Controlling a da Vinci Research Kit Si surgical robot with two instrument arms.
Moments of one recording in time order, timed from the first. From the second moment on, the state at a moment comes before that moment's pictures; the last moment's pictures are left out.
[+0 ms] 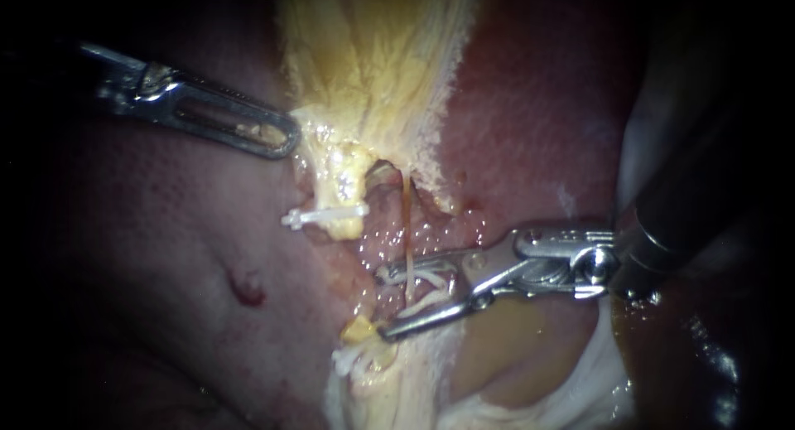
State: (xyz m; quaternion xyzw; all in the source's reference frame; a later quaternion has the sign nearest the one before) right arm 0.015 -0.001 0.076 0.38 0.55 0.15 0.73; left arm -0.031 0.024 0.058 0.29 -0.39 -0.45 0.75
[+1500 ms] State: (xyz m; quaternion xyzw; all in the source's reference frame) right arm 0.015 -0.003 0.070 0.46 0.57 0.15 0.66; left arm -0.031 0.024 0.058 0.29 -0.39 -0.45 0.75
